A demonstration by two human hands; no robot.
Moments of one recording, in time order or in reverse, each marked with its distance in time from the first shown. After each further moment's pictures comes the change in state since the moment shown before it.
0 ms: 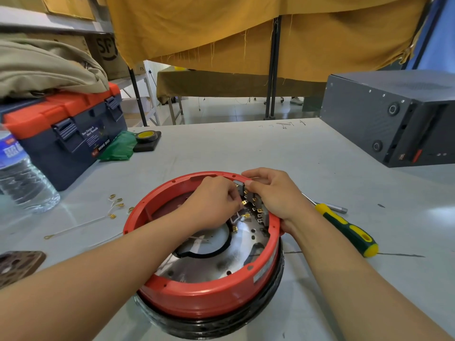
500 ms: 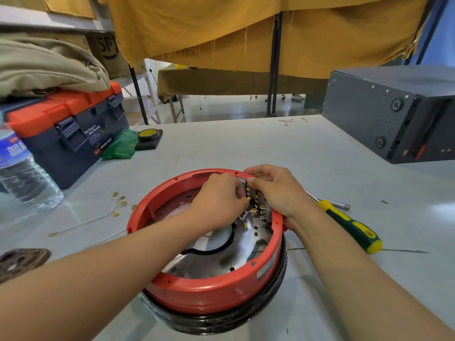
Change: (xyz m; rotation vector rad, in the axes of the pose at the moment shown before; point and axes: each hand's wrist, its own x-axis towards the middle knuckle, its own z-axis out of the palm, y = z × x) left_hand -0.002 0.008 0.007 0.000 0.064 -0.041; right_hand -0.001 -0.001 0.000 -0.047 0.011 0.009
